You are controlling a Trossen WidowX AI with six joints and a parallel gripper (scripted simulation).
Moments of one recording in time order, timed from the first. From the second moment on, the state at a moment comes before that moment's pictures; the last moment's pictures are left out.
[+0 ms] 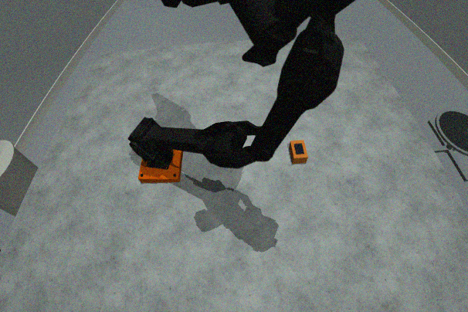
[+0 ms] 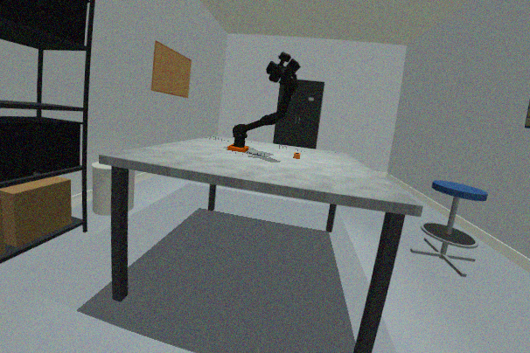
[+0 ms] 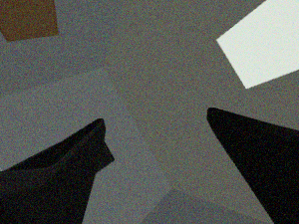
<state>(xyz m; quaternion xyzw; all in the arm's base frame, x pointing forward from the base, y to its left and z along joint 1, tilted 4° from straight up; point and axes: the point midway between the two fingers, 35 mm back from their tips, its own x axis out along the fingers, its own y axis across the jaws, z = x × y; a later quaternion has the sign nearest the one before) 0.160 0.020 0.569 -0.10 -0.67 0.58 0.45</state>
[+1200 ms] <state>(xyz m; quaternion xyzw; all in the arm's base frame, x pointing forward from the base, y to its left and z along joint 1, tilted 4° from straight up) 0.030 0.219 0.509 -0.47 -0.23 0.58 0.63</state>
